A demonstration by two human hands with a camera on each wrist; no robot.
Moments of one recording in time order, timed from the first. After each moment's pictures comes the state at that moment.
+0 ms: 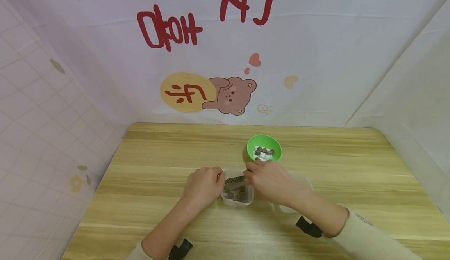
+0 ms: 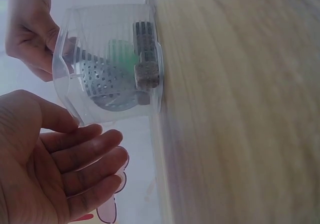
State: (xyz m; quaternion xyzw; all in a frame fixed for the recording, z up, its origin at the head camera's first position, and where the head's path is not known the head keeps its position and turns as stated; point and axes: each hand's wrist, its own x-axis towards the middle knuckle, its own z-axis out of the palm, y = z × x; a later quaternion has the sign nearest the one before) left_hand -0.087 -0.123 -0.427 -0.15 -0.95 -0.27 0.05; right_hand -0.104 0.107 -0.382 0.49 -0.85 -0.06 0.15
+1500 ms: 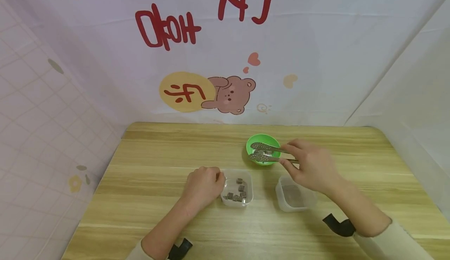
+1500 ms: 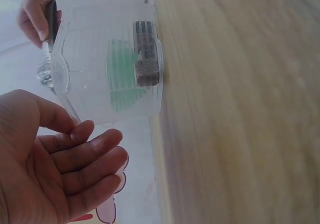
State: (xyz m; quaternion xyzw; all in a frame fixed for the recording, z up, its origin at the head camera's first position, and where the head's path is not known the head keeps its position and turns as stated) left_hand -0.086 -0.123 -0.427 -0.13 -0.95 -0.30 0.02; right_hand -0.115 0.193 -0.368 0.33 -0.90 0.13 0.24
